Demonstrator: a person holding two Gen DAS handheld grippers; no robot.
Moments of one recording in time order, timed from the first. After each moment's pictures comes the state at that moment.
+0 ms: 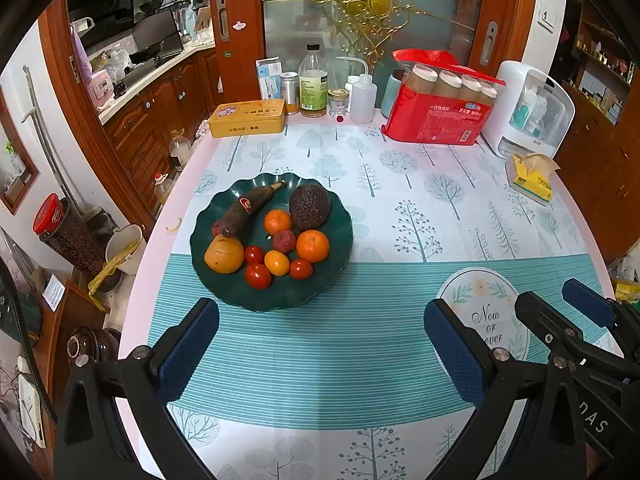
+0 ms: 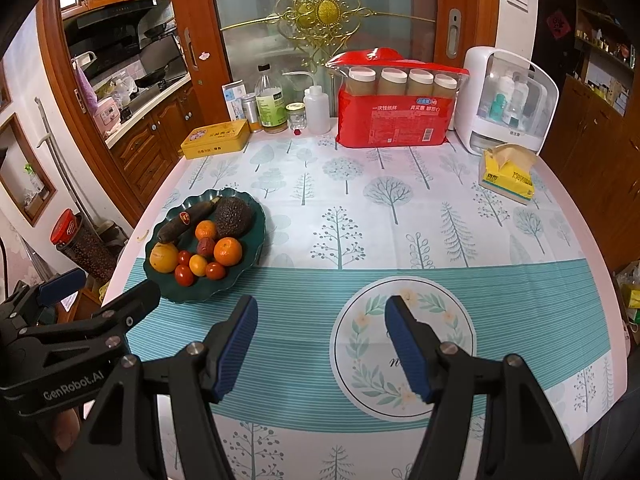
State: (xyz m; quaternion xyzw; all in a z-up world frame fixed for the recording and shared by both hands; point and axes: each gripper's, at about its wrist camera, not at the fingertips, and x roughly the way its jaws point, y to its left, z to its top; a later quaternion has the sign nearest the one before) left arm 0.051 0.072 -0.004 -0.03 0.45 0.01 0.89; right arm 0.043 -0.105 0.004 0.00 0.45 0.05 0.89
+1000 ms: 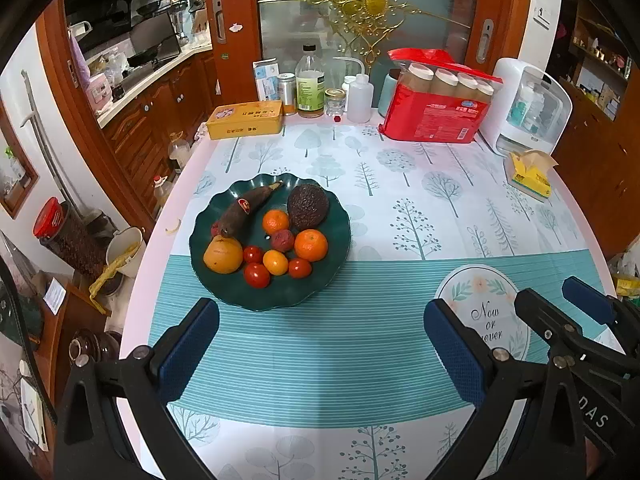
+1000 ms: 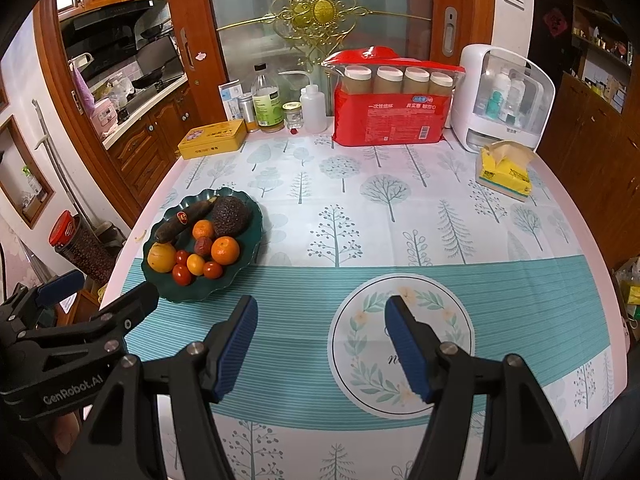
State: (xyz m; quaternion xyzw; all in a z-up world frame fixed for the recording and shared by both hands) left arm 0.051 0.071 -0.005 -0.03 0.45 0.01 0.89; right arm 0.042 -0.112 0.003 0.00 0.45 0.05 0.89
